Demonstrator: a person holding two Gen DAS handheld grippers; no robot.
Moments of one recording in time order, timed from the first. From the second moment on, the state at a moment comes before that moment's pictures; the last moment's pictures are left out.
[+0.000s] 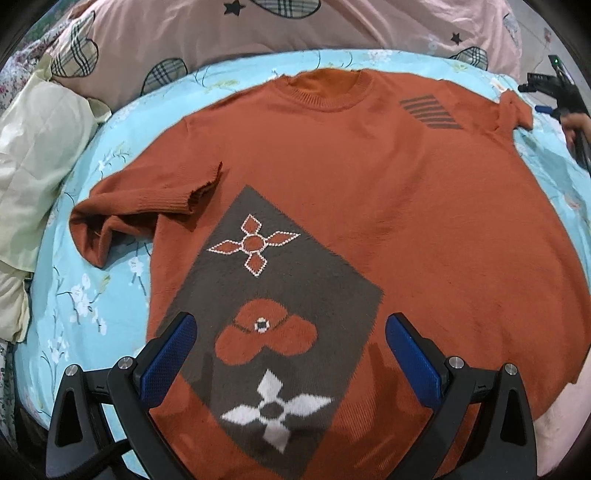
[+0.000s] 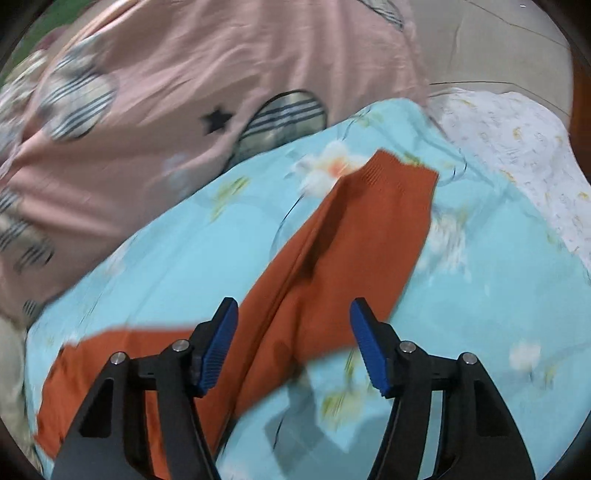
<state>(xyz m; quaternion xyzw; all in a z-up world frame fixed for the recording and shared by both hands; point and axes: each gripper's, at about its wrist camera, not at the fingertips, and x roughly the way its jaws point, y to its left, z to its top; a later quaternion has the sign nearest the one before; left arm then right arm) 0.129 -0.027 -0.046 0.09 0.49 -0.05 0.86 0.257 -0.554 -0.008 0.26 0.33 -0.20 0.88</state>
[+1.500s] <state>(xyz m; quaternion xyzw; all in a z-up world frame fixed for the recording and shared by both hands) 0.234 0.005 -0.049 -0.07 0.50 -0.16 0.85 0.244 -0.199 -0.065 0.14 0.48 0.26 0.83</state>
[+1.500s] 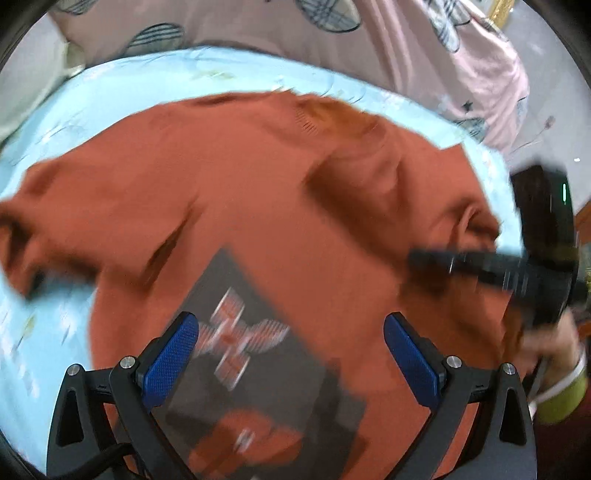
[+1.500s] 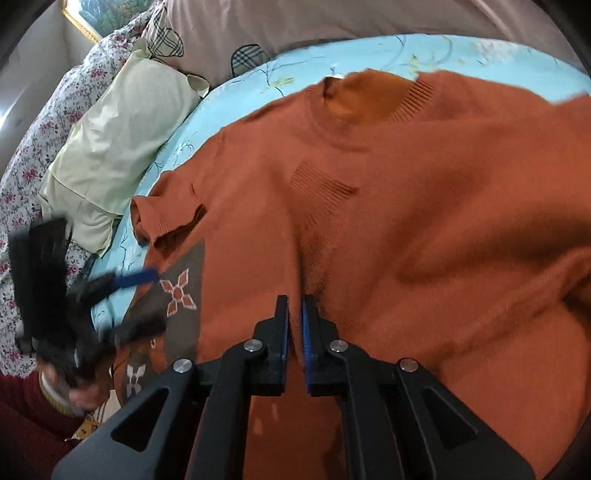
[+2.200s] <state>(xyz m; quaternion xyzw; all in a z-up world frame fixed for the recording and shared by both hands) 0.301 -0.013 -0.048 -0.06 0.45 -0.17 0.87 0.173 -0.275 -0.011 0.21 0.38 0.16 0.89</state>
